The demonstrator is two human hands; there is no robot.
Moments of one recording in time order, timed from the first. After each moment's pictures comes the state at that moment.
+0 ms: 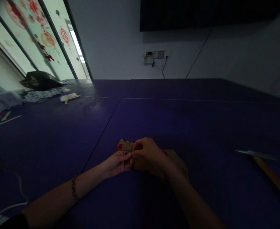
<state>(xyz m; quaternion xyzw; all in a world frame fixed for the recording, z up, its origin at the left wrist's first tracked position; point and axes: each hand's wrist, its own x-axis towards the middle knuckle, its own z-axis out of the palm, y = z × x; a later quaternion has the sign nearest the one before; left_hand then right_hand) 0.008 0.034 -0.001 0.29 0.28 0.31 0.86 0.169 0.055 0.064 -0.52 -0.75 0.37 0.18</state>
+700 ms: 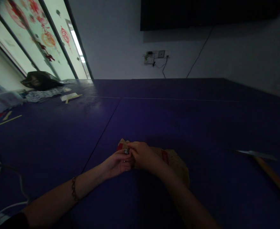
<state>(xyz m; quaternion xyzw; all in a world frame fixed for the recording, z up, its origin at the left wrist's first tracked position) 0.008 0.031 0.008 0.24 0.22 0.32 0.89 0.155 0.045 0.047 -0.46 -0.80 0.32 0.22</state>
